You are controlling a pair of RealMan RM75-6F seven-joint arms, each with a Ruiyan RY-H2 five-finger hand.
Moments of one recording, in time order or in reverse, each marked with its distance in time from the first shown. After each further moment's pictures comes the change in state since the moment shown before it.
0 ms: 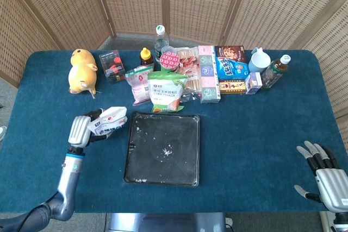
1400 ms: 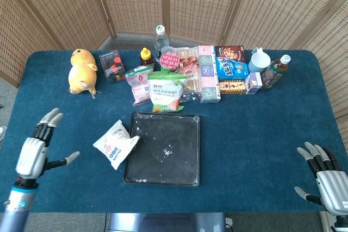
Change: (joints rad) left arm 0.247 0.508 0.178 -0.547 0.183 0.305 0.106; right arm -0.012 0.012 -0.008 -0.022 -0.019 0.026 -0.012
